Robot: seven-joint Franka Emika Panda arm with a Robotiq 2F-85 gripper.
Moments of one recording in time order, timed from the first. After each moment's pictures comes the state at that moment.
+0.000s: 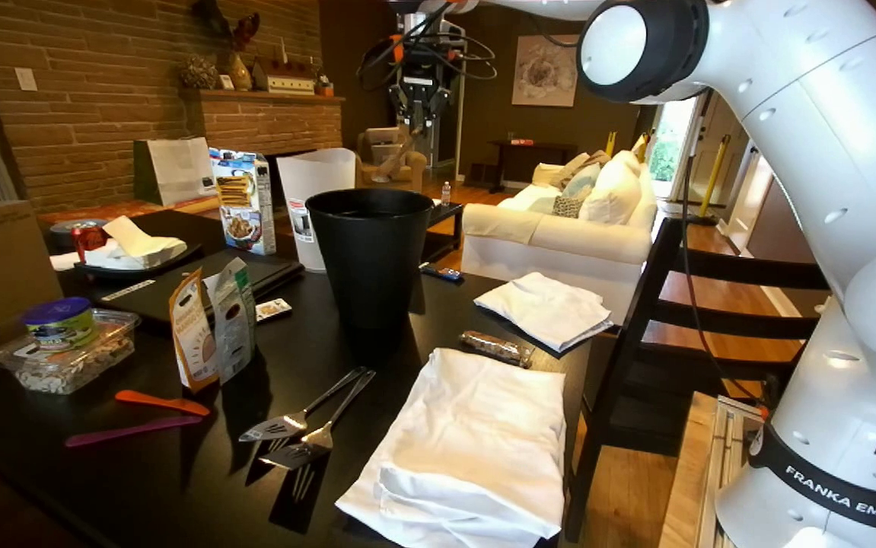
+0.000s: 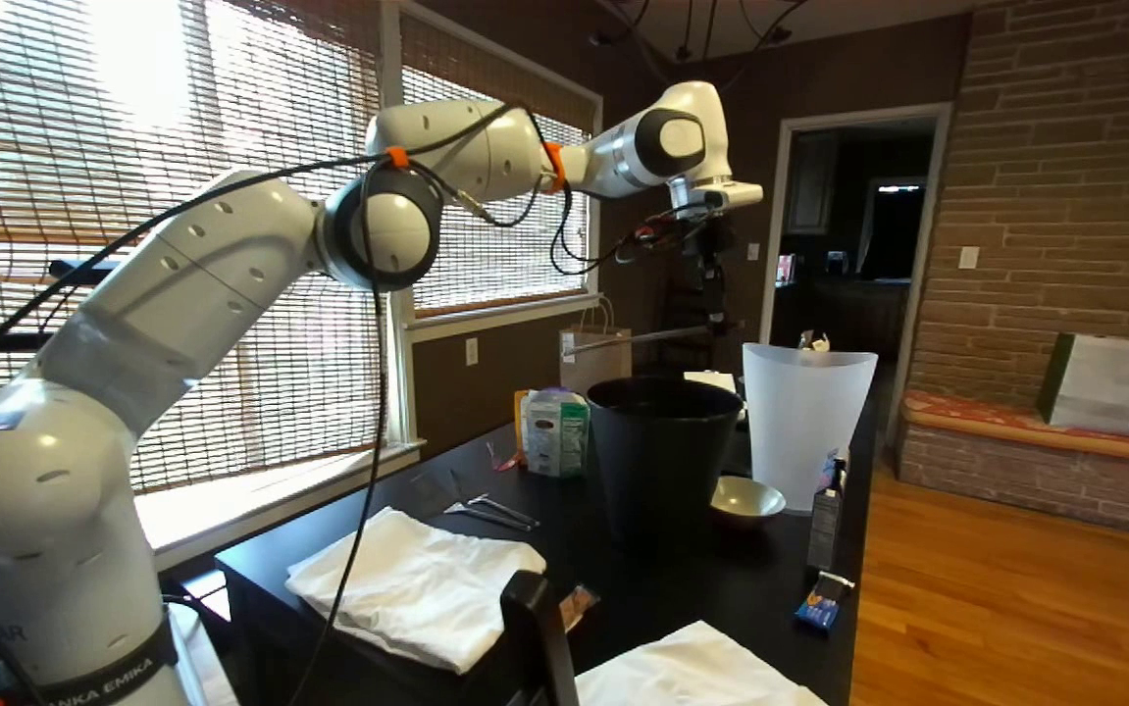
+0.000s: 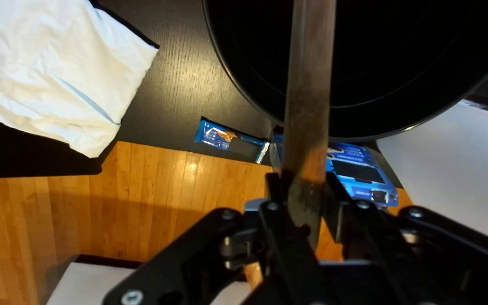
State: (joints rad) arm -0.22 0.73 -0.07 -0.71 -0.10 1.62 0.88
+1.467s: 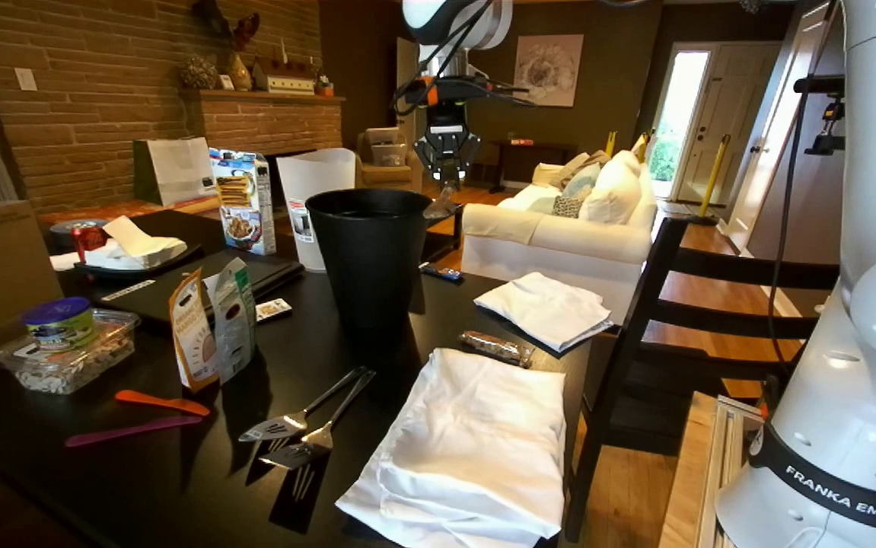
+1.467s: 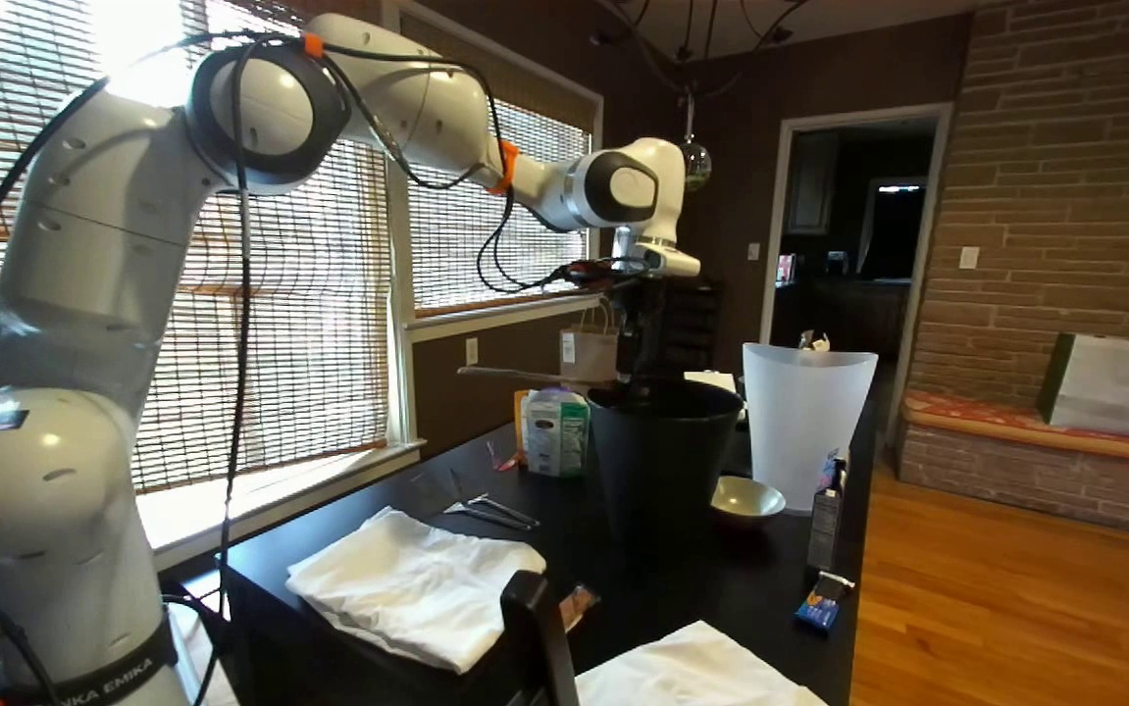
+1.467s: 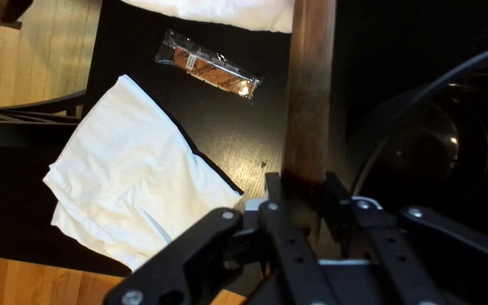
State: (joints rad) arm -0.19 0.32 -0.06 -1.52 -0.03 1.71 0.81
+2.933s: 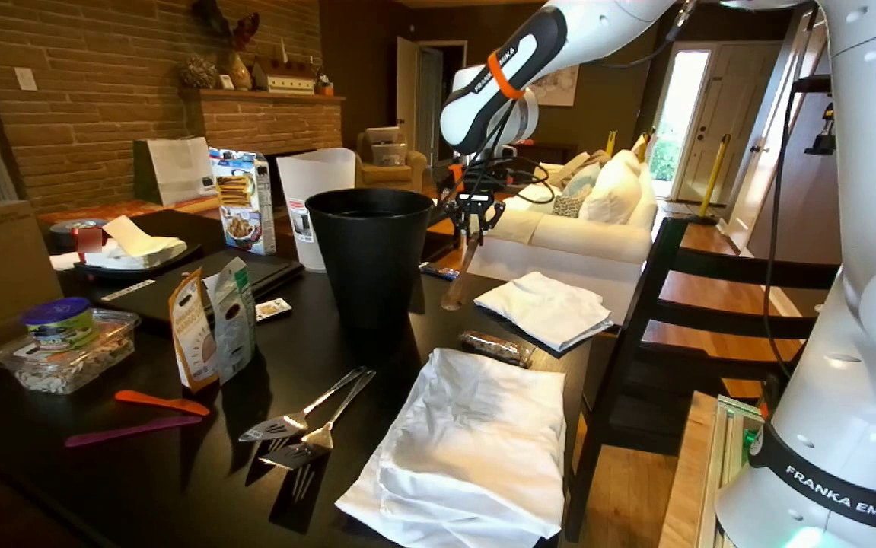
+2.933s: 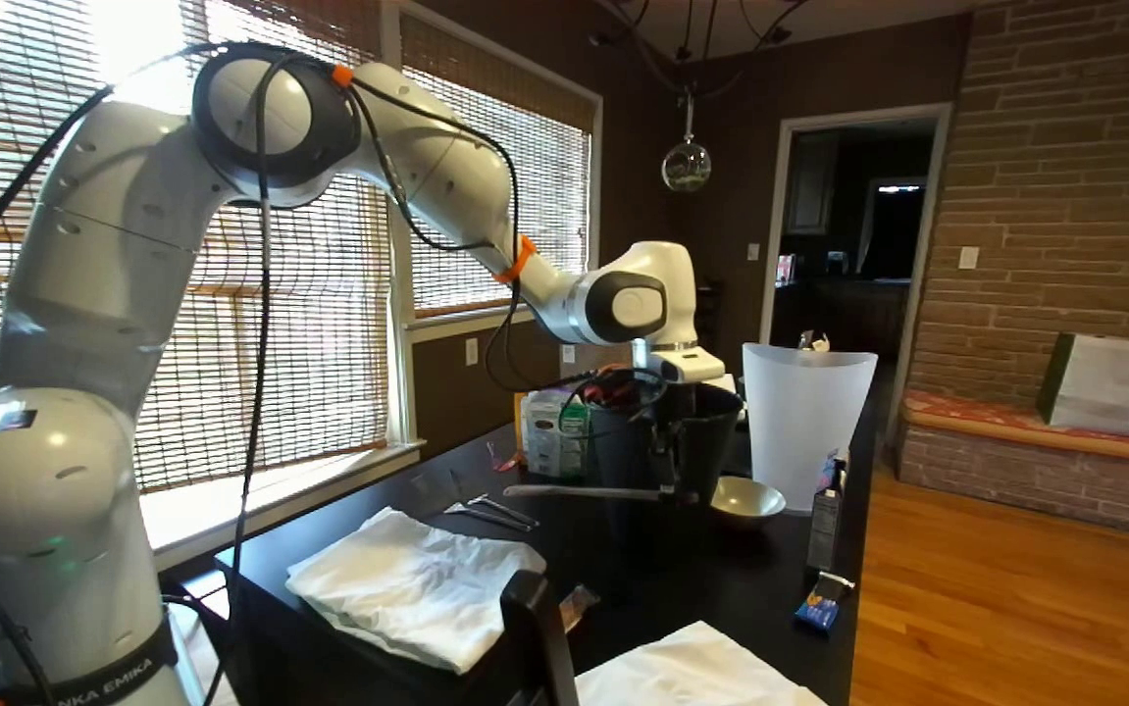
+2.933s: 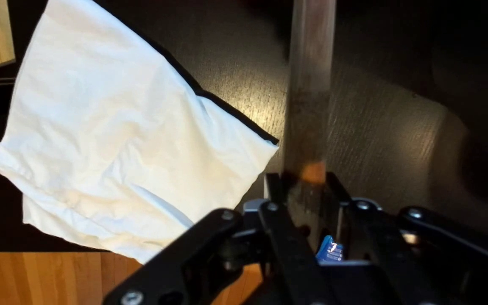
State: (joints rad) arm -0.14 0.37 -0.24 -1.85 -0.09 2.26 0.87
